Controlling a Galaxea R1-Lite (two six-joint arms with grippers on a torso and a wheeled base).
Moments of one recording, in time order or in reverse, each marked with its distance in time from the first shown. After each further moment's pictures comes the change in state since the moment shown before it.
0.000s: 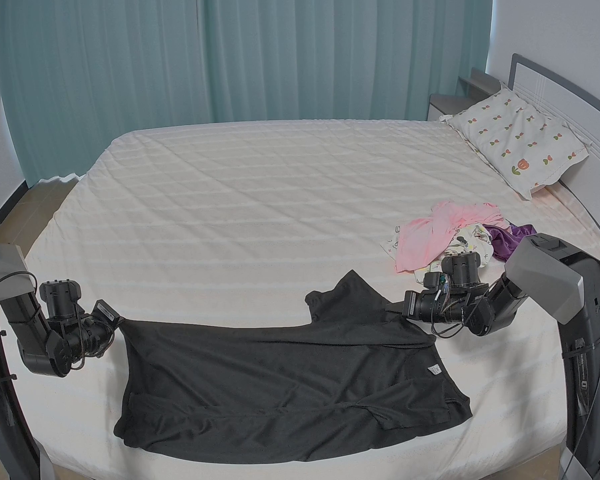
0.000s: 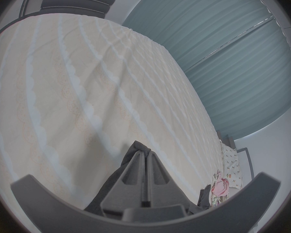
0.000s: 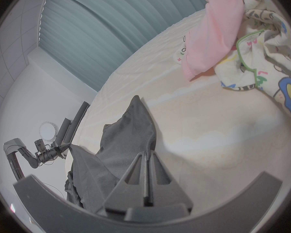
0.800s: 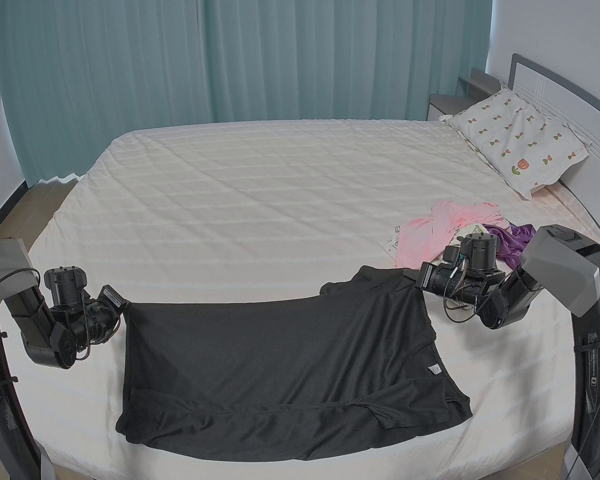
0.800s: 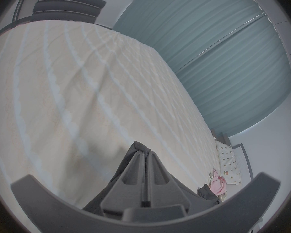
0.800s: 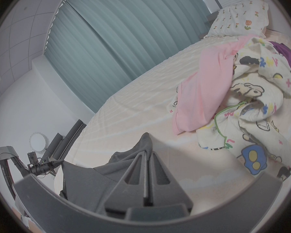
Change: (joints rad) left arm -0.049 -0.022 -0.061 0.004 0.017 0.014; right arm -0.042 -0.074 0.055 -0.214 -0.140 0.040
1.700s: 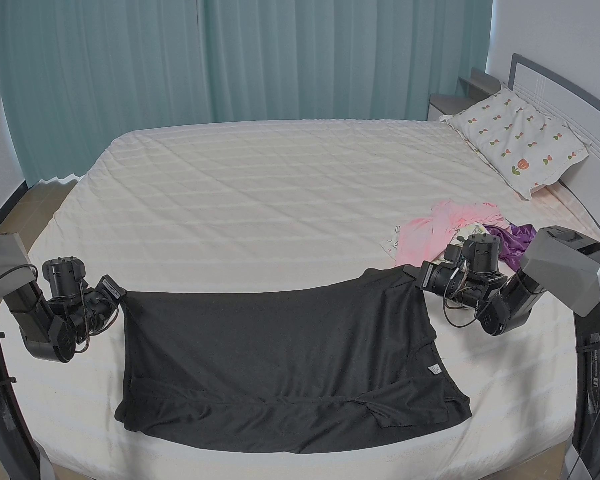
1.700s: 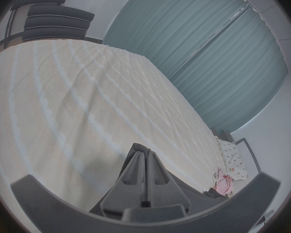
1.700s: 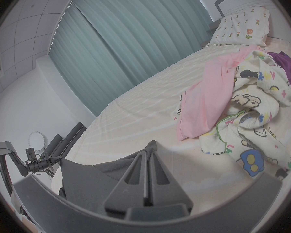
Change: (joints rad) left arm -0.006 -0.023 -0.040 0.004 0.053 0.095; right arm 0.016 -0.024 0.070 -0.111 -0.036 -0.003
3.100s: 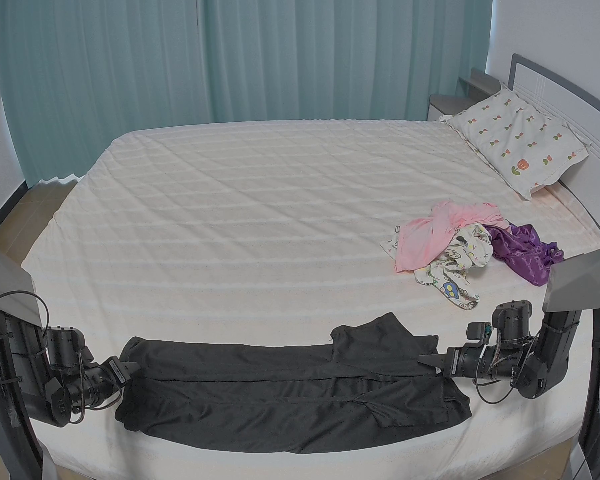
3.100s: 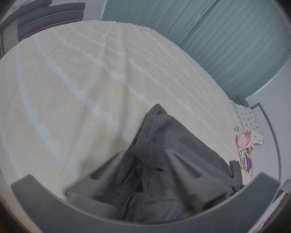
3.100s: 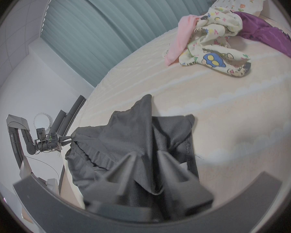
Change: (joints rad) left arm 0.002 0.073 0.502 -0.268 -0.051 0.208; right arm -0.020 -0.114 0.688 -0.228 0.137 -0.136
